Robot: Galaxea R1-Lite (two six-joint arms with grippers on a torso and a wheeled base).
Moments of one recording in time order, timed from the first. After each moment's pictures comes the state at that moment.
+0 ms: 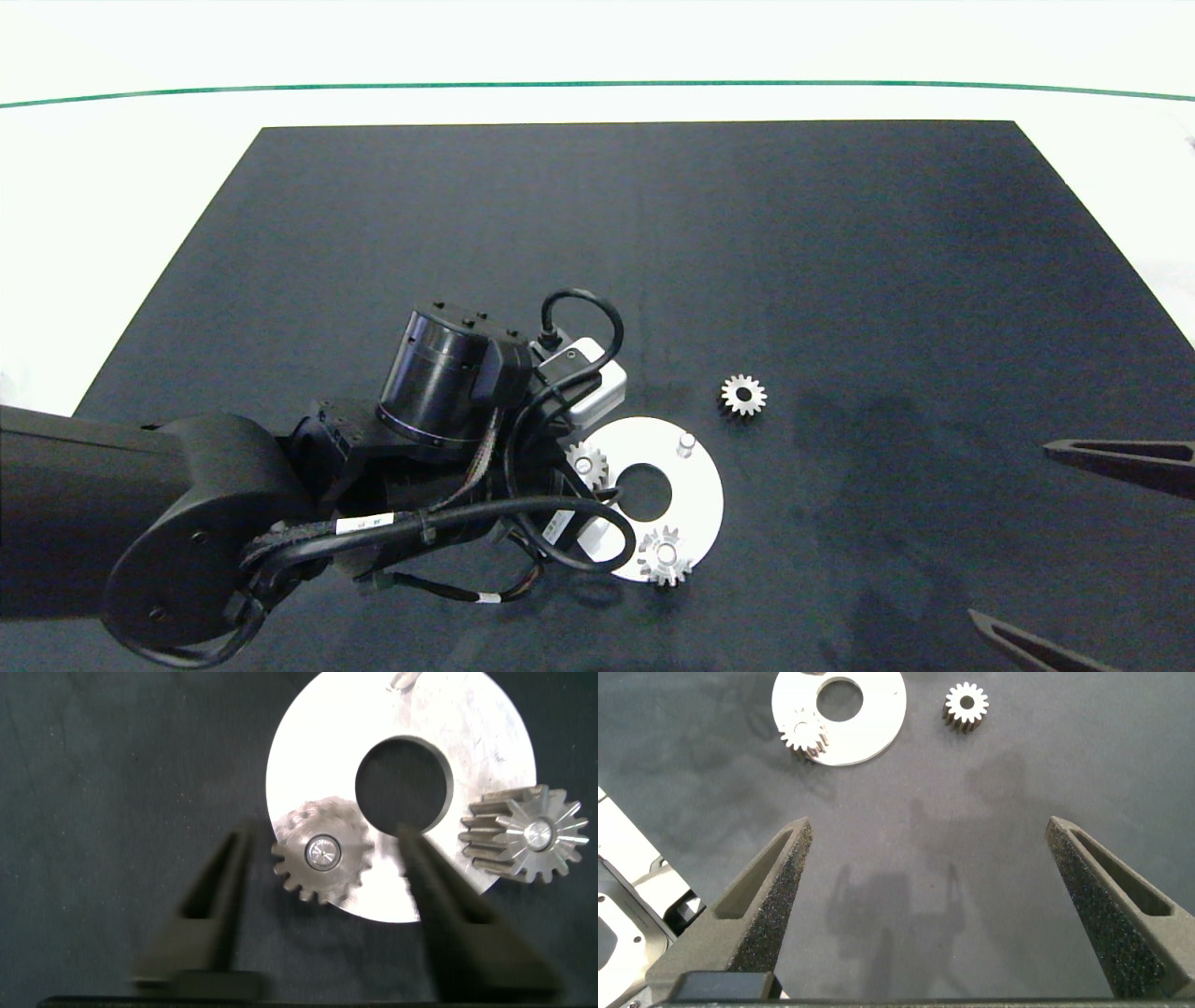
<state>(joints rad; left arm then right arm) -0.77 1.70 -0.94 -0.20 0.09 0.31 0.92 0.99 -0.74 0.16 -0.32 -0.26</state>
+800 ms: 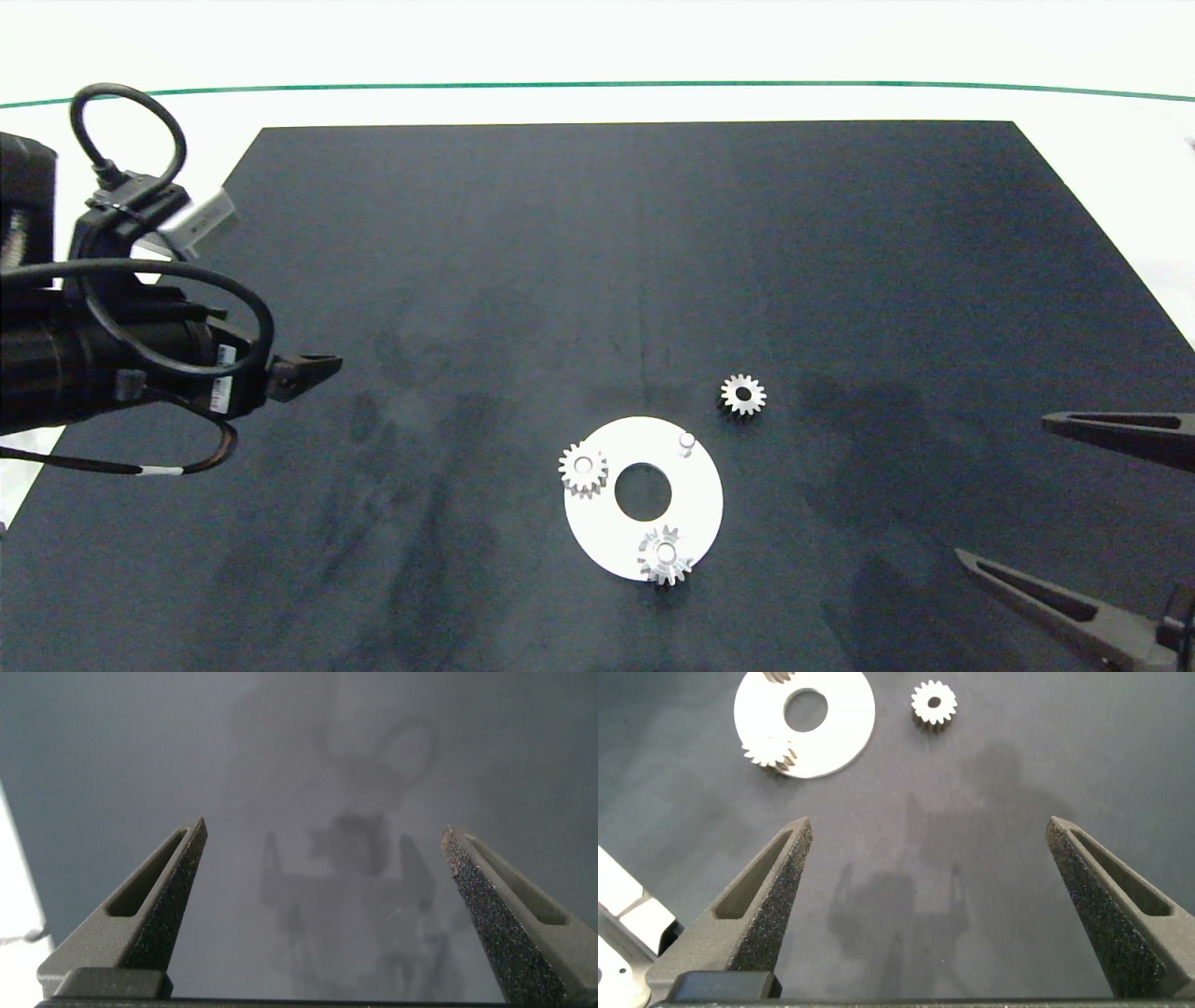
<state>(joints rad) -0.17 1.34 -1.00 0.10 0.10 0.26 0.79 1.02 -0.75 0.12 -0.26 -0.25</state>
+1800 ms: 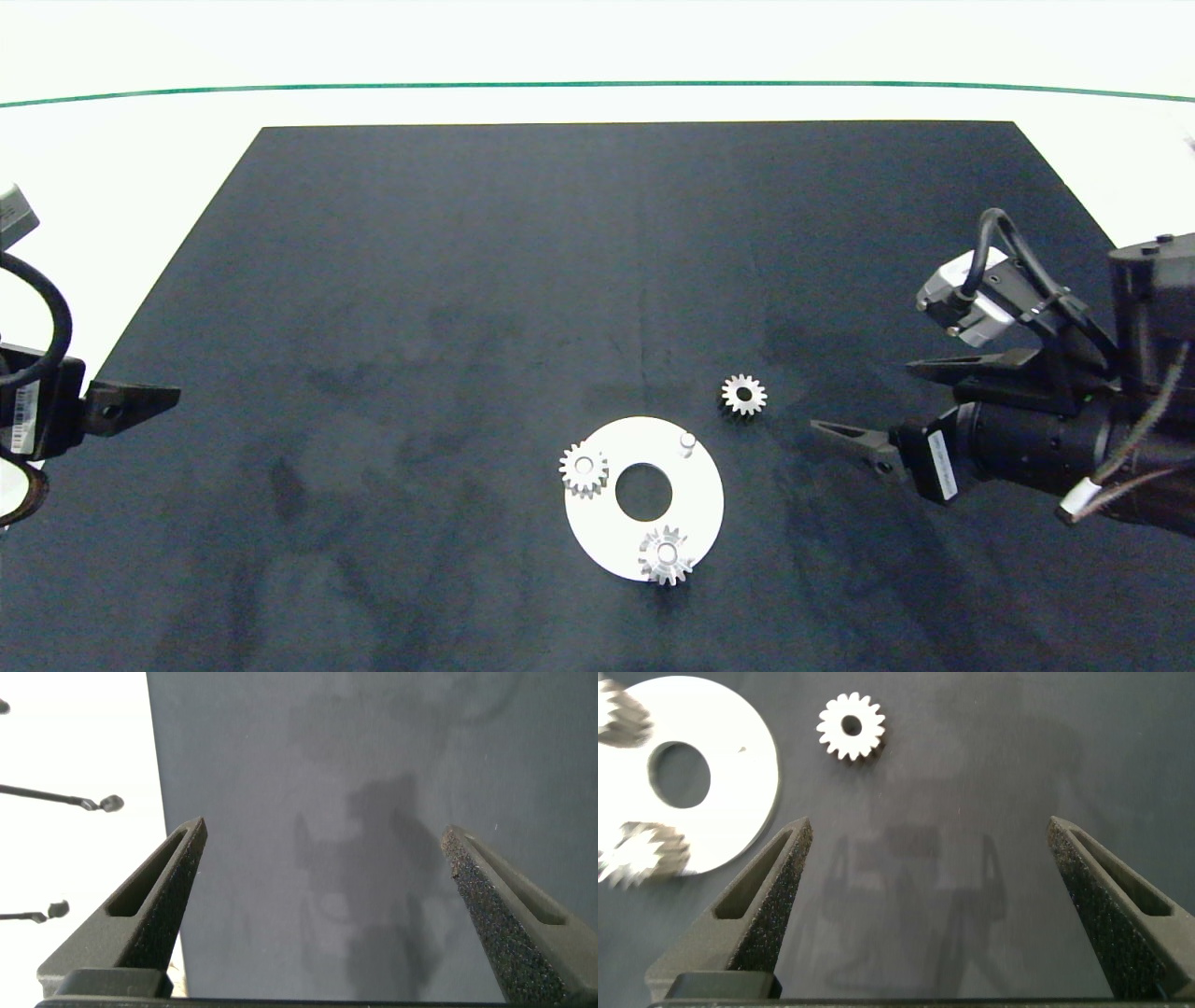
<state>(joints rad) 0.02 1.17 -1.09 0.45 0.19 0.20 0.54 1.41 -0.85 -0.10 -0.20 -0.15</state>
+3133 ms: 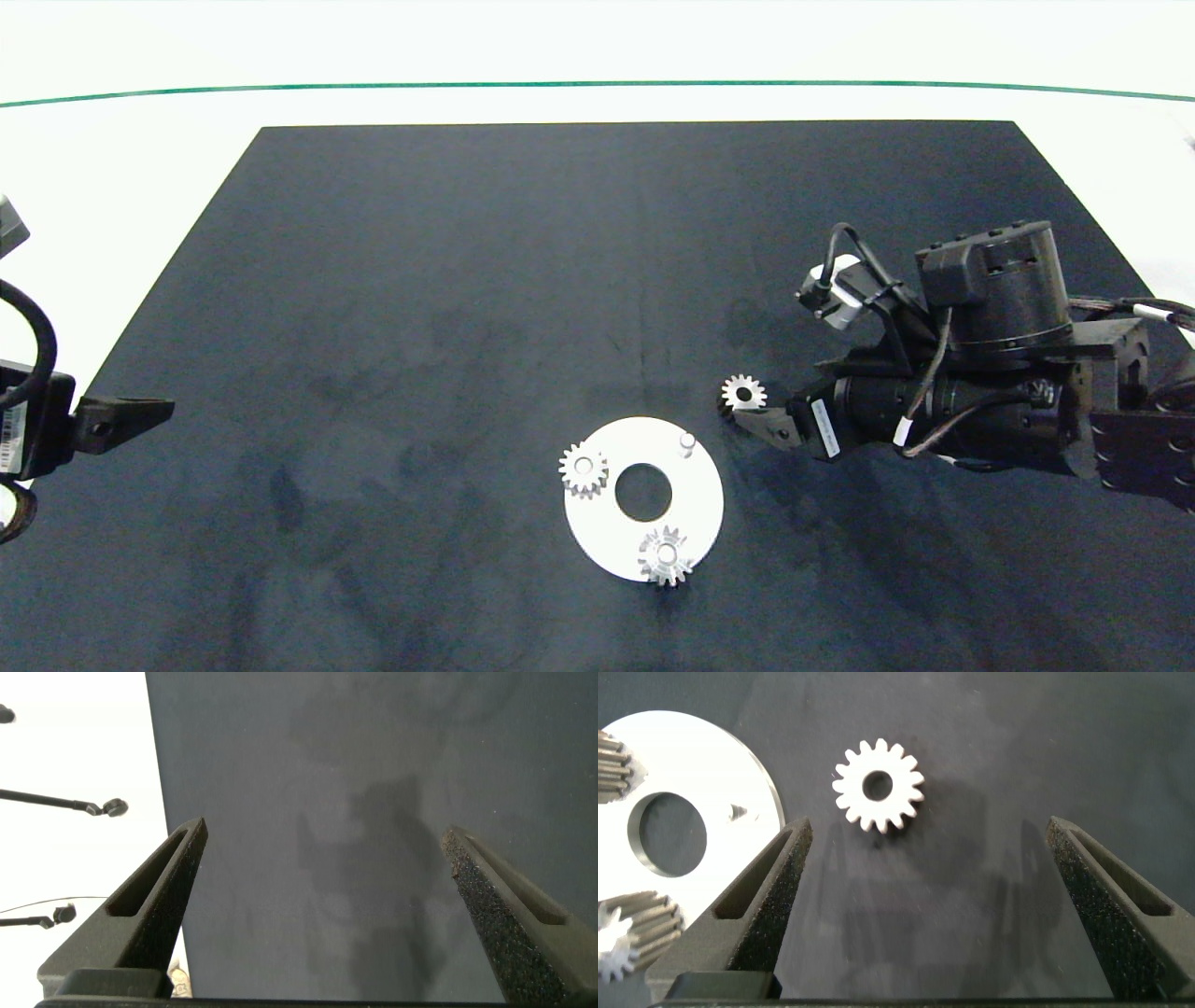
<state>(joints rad) 0.01 1.14 -1.06 0.45 0.19 0.21 0.52 1.66 -1.02 -0.10 -0.09 -0.11</state>
